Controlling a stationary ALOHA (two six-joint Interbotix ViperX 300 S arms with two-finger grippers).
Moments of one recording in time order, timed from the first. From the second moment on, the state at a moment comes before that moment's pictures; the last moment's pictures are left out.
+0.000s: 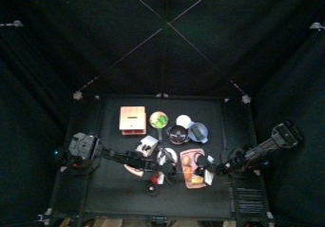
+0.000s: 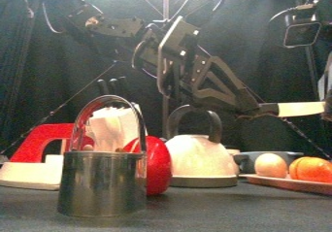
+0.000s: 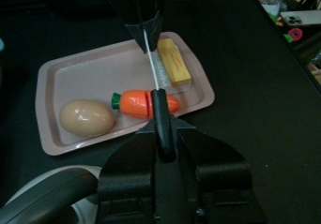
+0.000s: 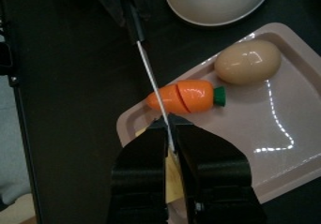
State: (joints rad) left arm -0.20 0.34 0.39 -0.18 -0.26 0.18; right arm 0.47 -0.48 1.11 -0.94 0.36 1.68
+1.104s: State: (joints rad) left arm -0.16 0.40 0.32 -0.17 -0.12 0.19; right arm 0.48 -0.36 1.13 -0.89 0.31 1.69
